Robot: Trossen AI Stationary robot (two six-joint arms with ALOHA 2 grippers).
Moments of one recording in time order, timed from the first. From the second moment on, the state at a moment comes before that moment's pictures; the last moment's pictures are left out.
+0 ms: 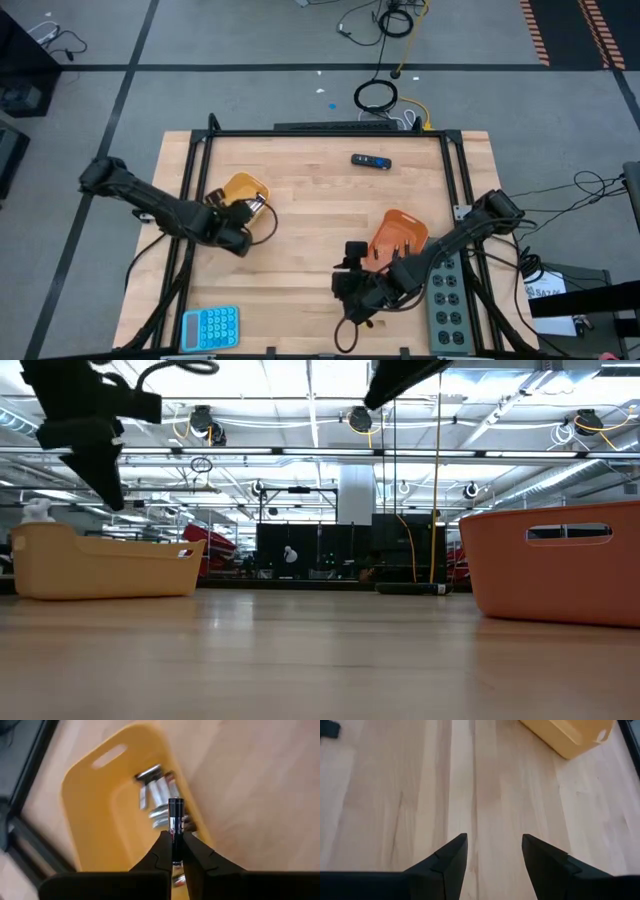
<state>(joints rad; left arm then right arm) -0.38 1.25 0.87 -1.16 -0.52 -0.84 0.56 1.87 1.54 -0.71 0.56 0.37</state>
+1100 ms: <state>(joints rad) -0.45 0.84 0.64 -0.39 -0.69 -0.49 0.43 1.21 0.79 -0.09 0.62 0.32</state>
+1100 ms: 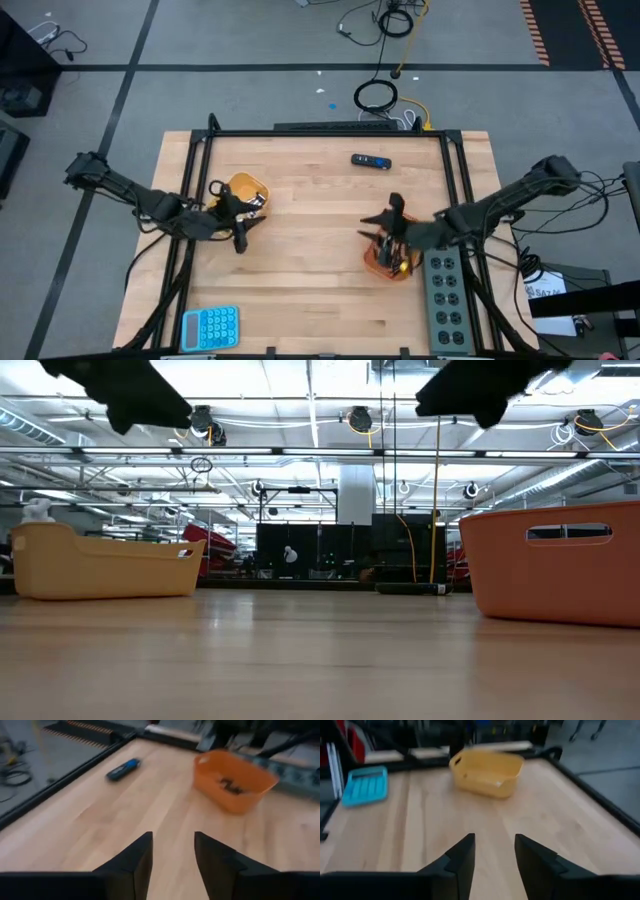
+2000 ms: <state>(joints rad) 0.00 0.56 0.17 0.31 -0.29 -0.28 -0.03 0.42 0.18 0.44 0.28 0.08</state>
